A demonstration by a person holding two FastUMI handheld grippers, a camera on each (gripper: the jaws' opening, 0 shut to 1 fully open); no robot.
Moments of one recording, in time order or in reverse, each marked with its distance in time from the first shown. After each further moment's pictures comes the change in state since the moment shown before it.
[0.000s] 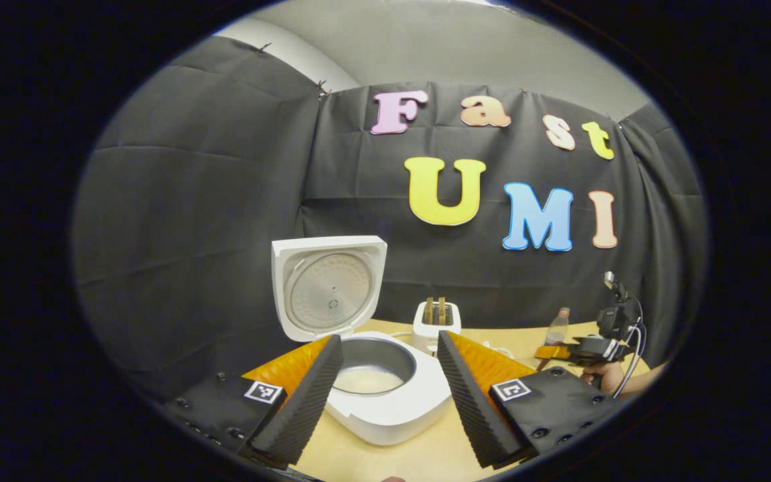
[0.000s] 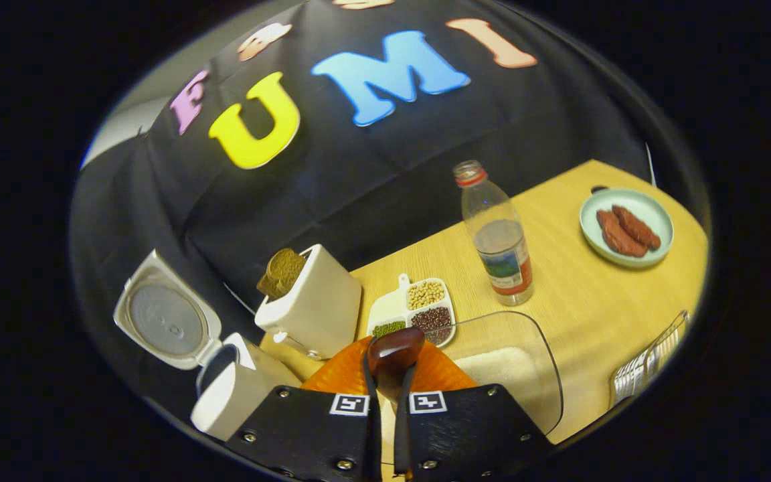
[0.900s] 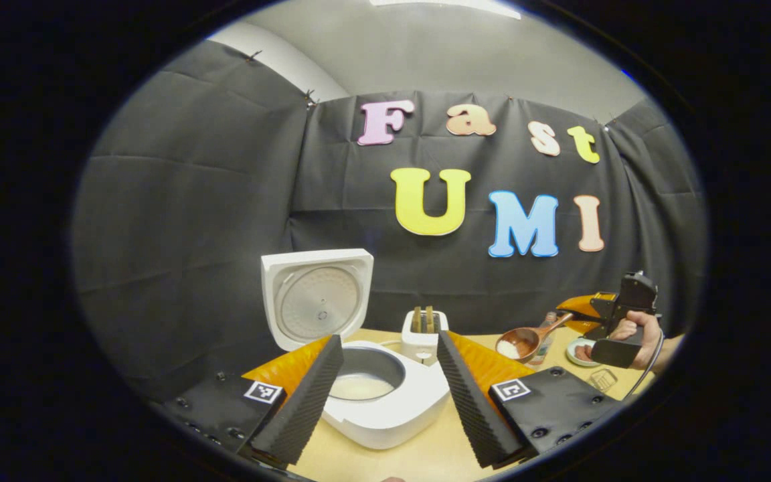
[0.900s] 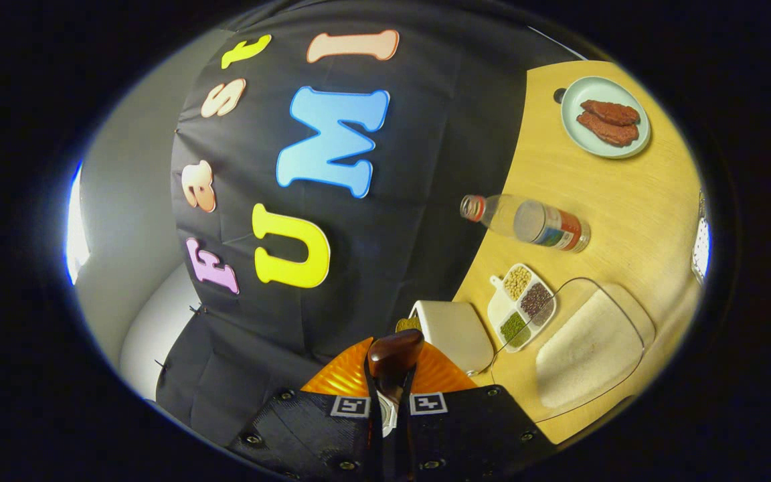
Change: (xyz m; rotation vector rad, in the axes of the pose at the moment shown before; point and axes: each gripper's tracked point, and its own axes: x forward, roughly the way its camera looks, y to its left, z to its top) left arm -0.012 -0.006 0.013 0.026 -0.059 -0.041; right arm -0.065 0.084 0.084 0.578 -0.048 0.374
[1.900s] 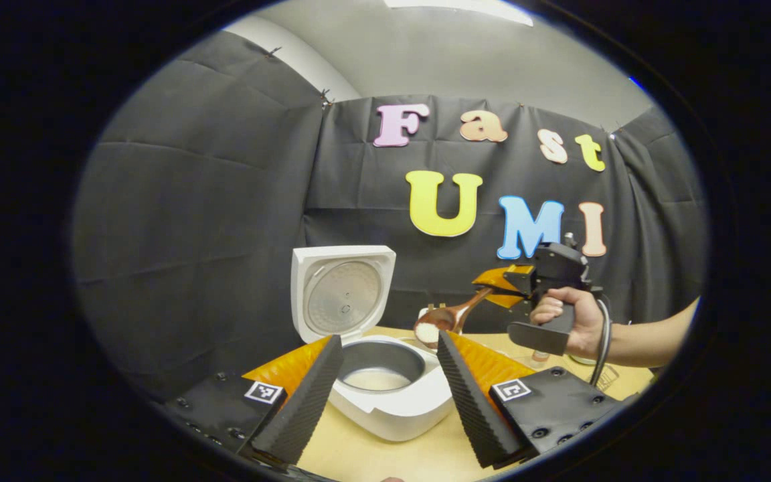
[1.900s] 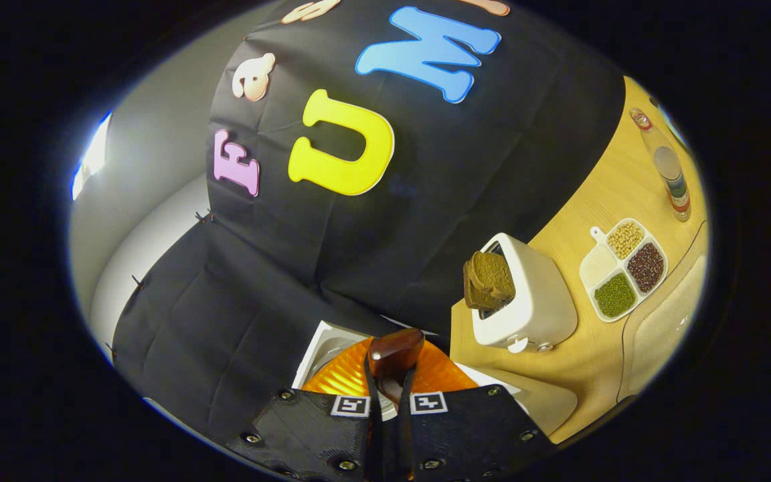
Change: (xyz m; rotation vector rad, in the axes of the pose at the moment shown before) left arm -0.033 0.042 -0.017 -0.040 0.013 -0.011; right arm 0.113 0.093 -0.160 -0.275 0.222 0.075
